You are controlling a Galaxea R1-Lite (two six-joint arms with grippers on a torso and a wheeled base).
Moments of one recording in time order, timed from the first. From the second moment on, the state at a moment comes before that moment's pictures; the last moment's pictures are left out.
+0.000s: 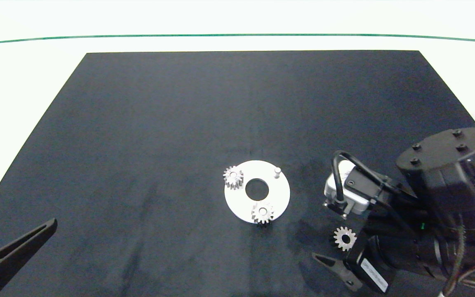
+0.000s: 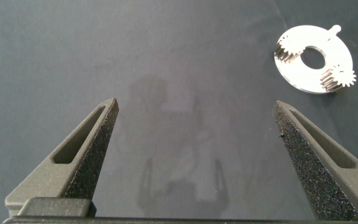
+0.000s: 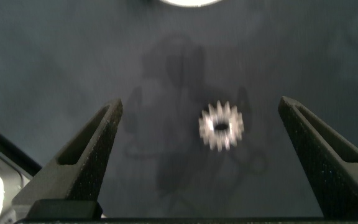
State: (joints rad) left arm -0.62 0.68 -0.54 -0.04 0.36 0.07; right arm 0.86 1.45 -0.97 0.30 -0.32 -0.18
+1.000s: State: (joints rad) left arm -0.61 0.67 -0.52 -0.04 0.36 0.07; right arm 0.77 1.38 -0.52 -0.27 -0.35 -0.09
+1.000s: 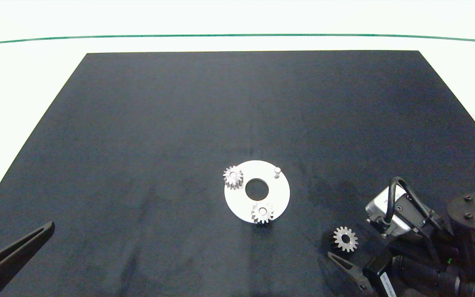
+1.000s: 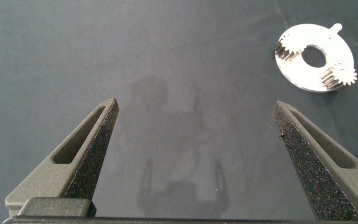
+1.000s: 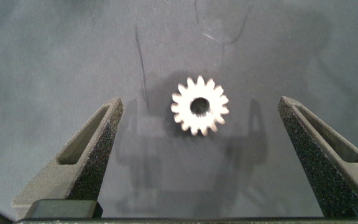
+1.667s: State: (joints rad) left arm -0.61 0.66 -0.51 -0.04 0.36 0.07; right arm 0.72 1.46 -0.48 -0.36 -0.35 -0.08
